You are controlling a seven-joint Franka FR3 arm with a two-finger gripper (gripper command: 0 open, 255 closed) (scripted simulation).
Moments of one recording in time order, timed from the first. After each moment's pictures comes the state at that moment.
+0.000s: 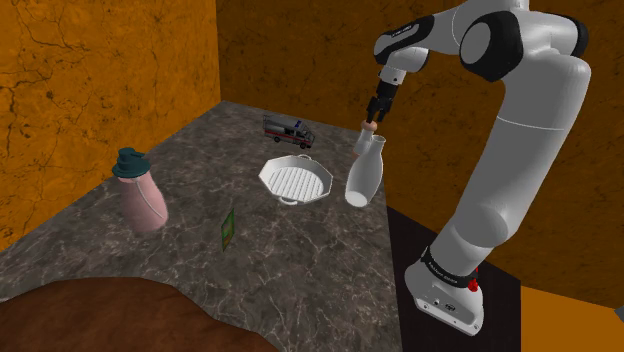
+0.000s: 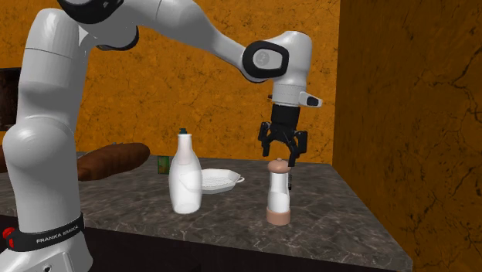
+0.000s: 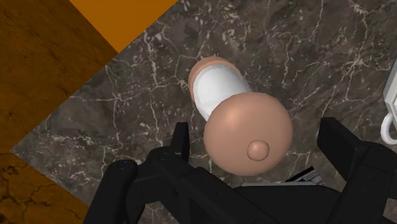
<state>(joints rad) -0.18 0.20 -0.59 -1.86 0.24 1.92 -0.73</state>
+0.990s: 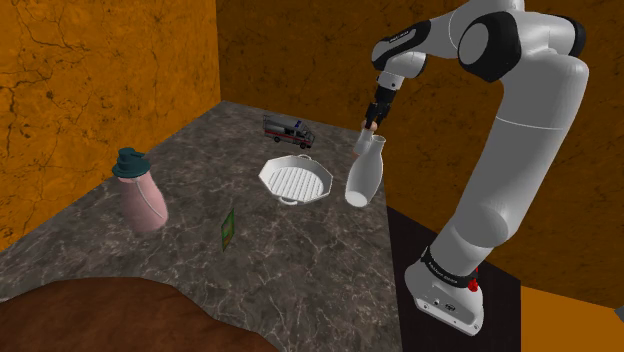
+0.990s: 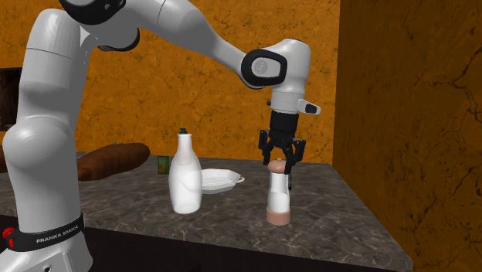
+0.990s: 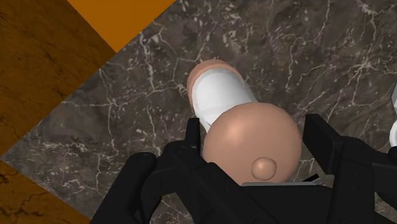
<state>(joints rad) -0.18 0.21 -0.58 -1.90 0.25 1.96 -0.73</state>
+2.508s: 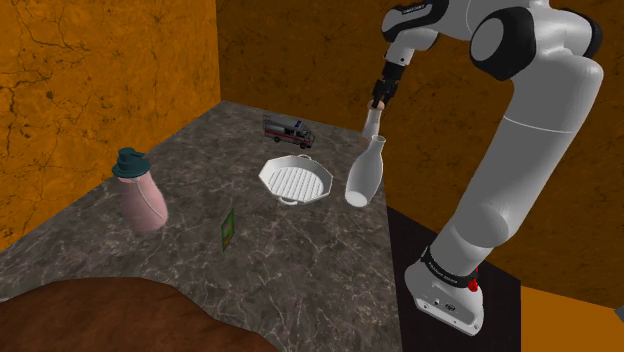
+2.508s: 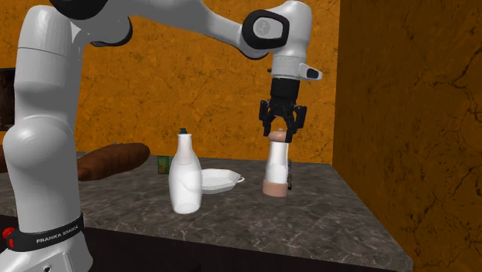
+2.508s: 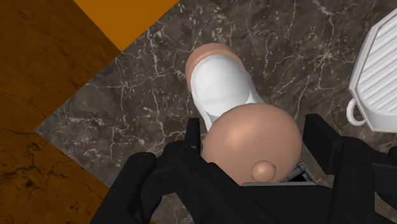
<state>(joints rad) -0.18 0.15 -0.59 -1.74 0.20 1.76 -0.68</state>
